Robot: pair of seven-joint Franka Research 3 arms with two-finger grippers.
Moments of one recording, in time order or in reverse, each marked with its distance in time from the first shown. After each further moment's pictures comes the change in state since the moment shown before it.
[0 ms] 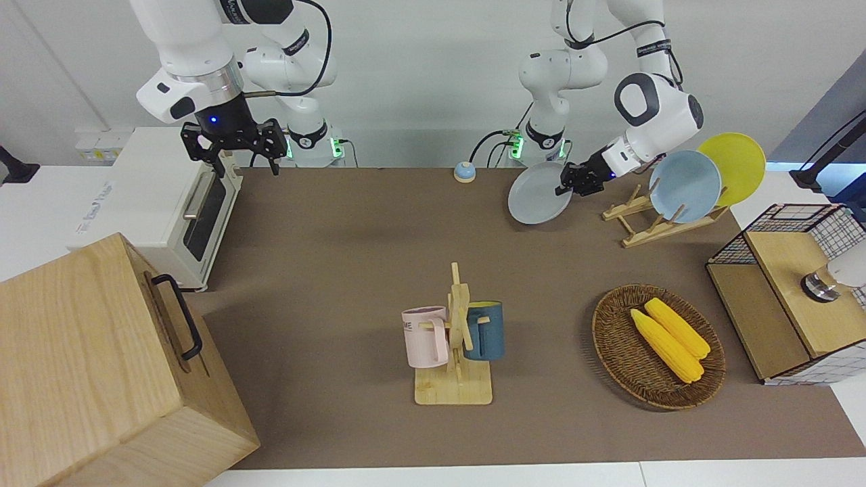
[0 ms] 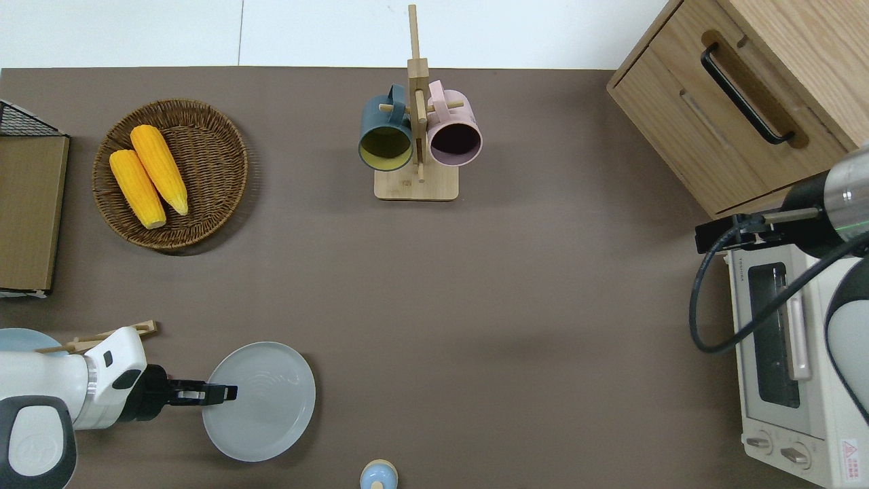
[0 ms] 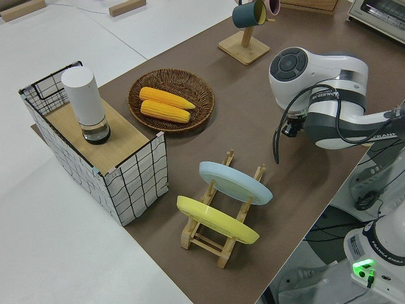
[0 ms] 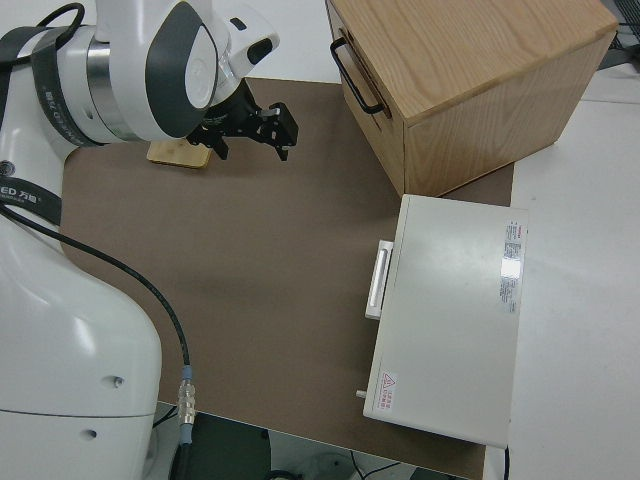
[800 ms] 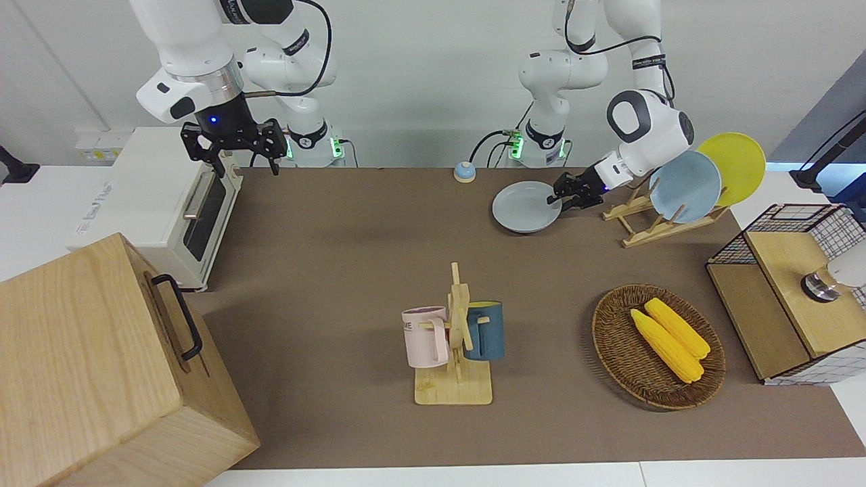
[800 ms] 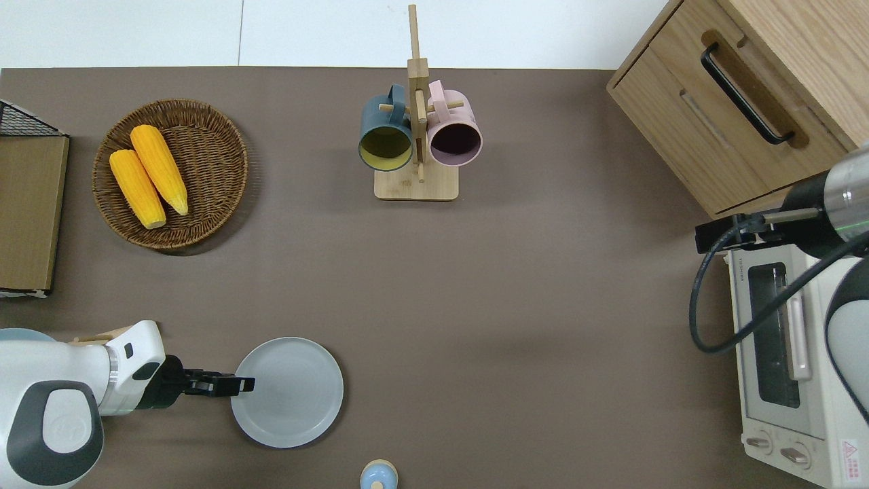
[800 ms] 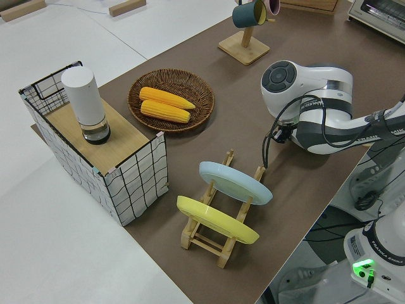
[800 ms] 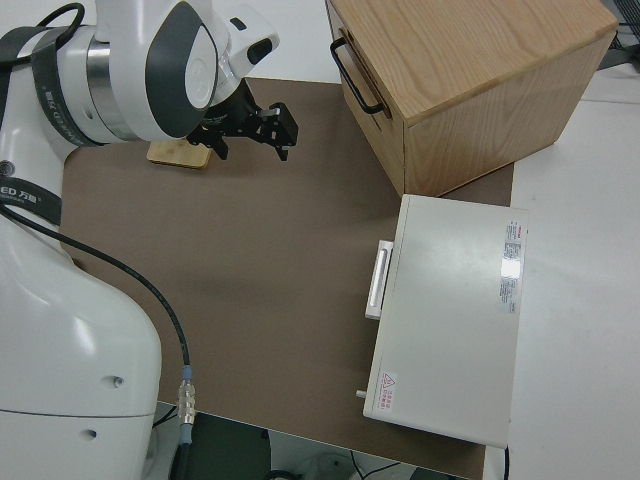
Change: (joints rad) left arm -0.022 0.079 -0.008 0.000 -0.039 0.081 0.093; right arm 0.000 0.000 0.000 0.000 0.000 0.000 0.000
